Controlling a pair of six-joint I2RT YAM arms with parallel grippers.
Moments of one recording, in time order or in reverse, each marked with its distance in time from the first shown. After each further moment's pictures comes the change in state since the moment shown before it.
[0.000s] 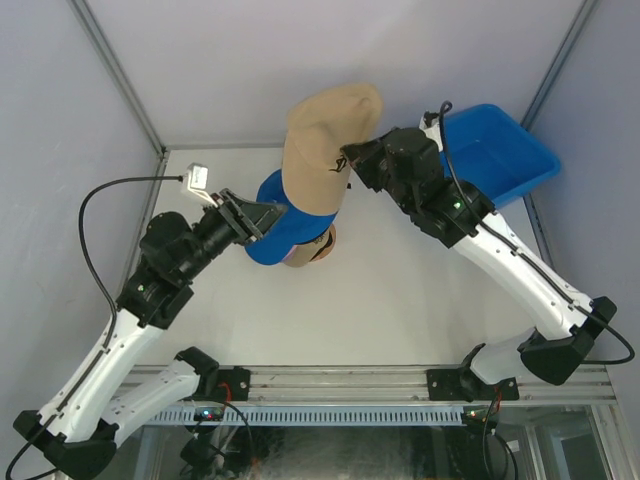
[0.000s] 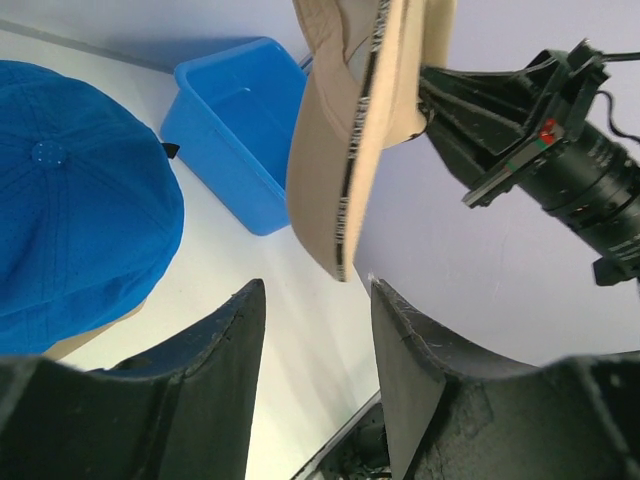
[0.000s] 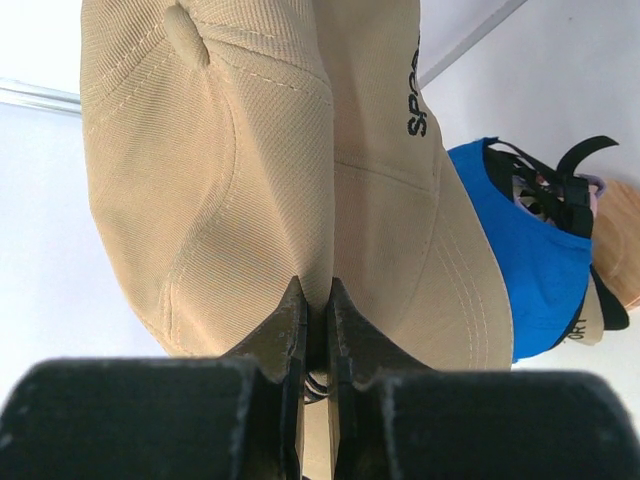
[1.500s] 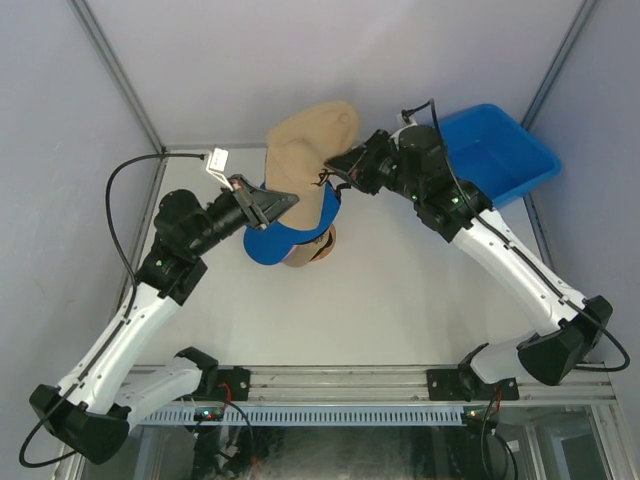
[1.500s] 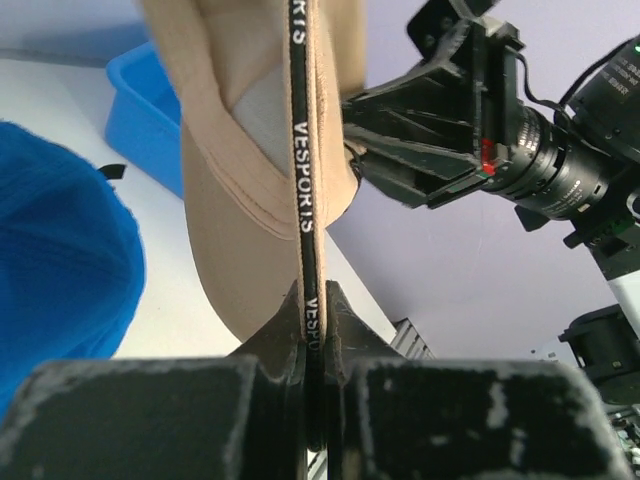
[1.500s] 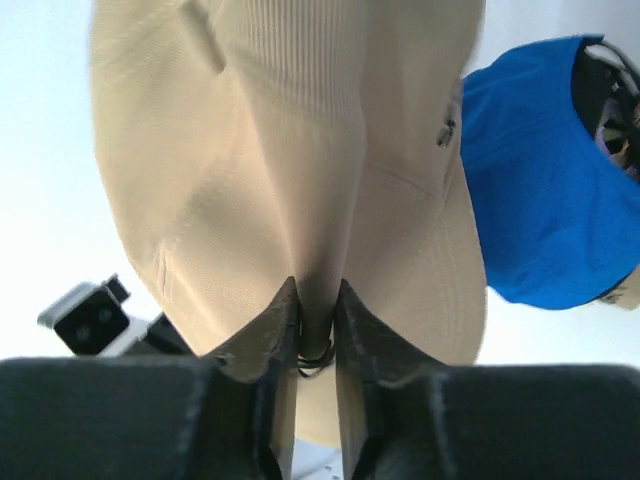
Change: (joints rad) left arm 0.061 0.158 0.042 0.163 0.232 0.062; right arm -0.129 0.005 -0.098 0.135 -0.474 -0.072
